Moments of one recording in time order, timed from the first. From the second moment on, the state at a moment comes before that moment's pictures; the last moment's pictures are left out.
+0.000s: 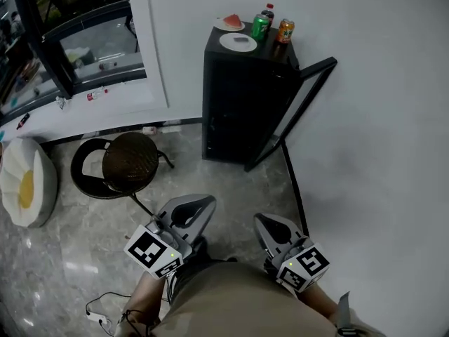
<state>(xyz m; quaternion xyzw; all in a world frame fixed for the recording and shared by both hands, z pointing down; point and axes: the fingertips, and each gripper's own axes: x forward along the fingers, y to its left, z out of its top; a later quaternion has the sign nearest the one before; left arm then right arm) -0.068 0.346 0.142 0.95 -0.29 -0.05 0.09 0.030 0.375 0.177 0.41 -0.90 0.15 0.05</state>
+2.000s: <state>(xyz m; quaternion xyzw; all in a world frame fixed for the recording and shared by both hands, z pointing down) -0.096 0.215 0.168 0.95 -0.29 -0.02 0.11 -0.016 0.229 0.203 0.40 -0.89 0.19 0.06</state>
